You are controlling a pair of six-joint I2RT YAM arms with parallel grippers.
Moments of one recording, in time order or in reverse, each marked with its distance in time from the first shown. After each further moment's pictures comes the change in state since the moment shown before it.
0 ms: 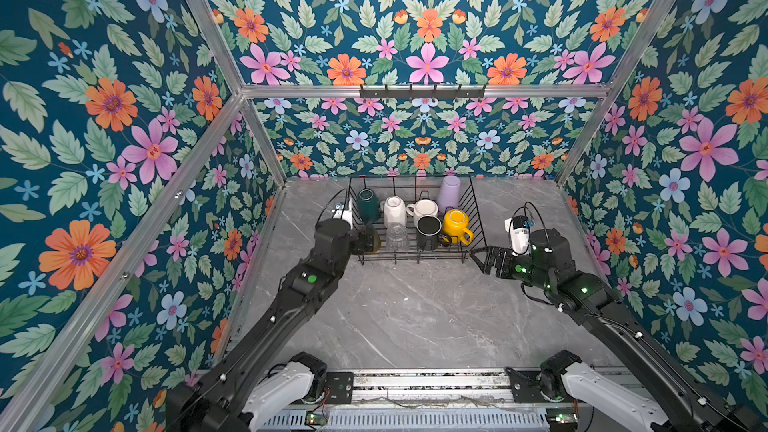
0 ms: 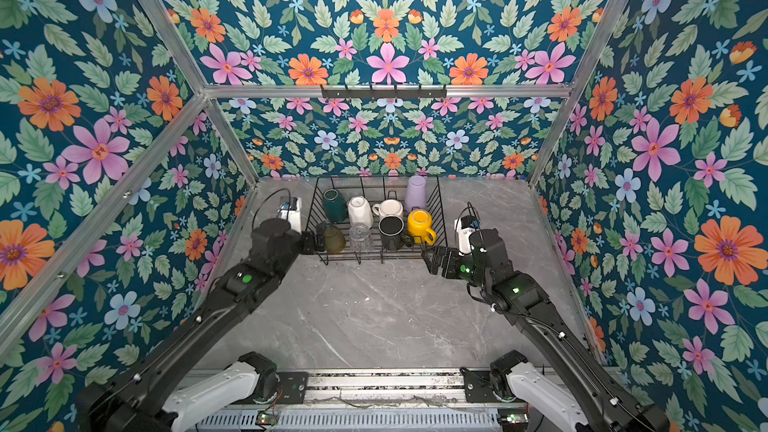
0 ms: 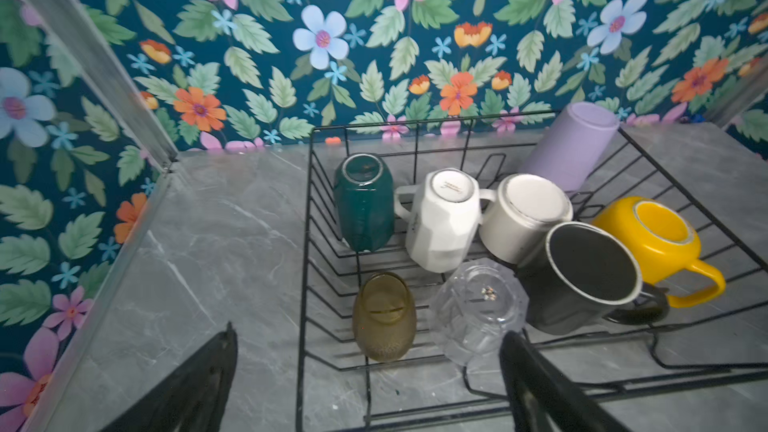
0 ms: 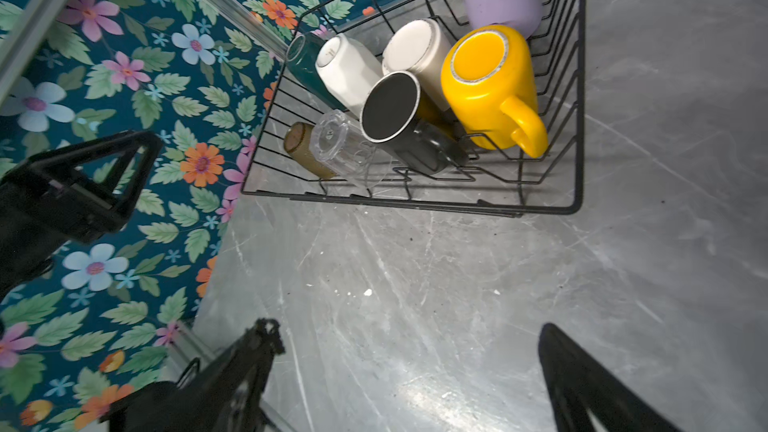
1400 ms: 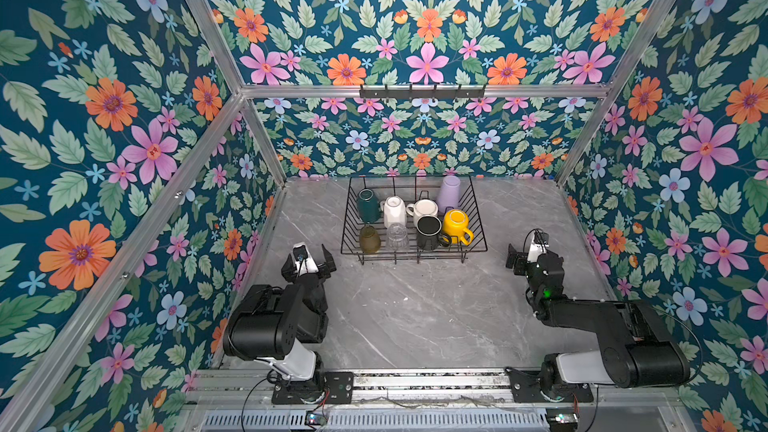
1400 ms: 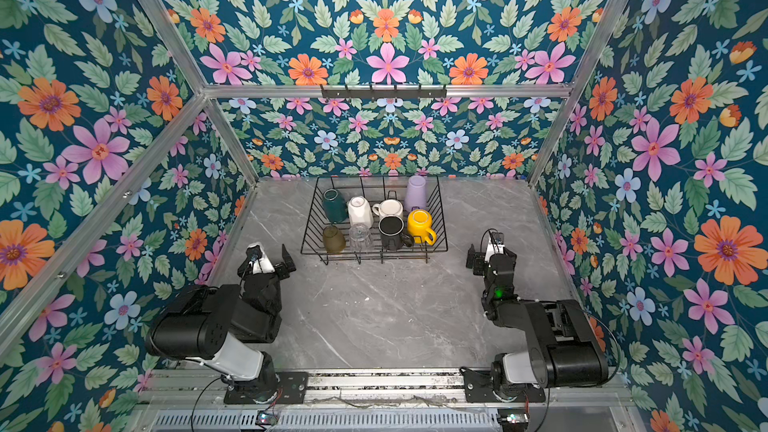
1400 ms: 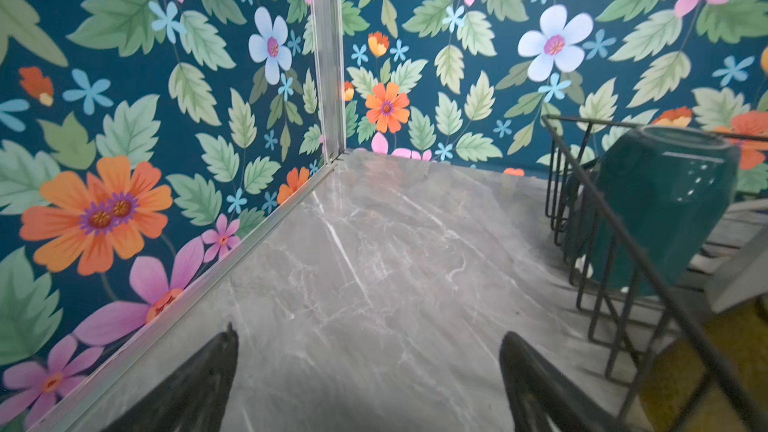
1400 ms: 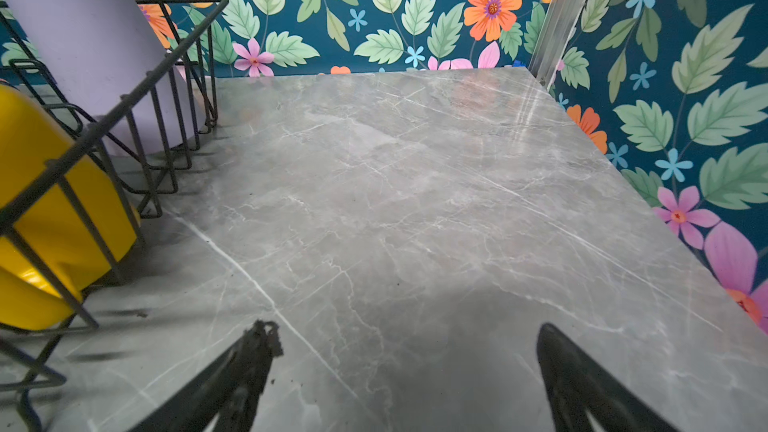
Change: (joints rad) left arm 0.437 0.672 -0.630 1.599 0.006 0.089; right arm -0.391 0.514 -0.575 1.346 0.335 -0.502
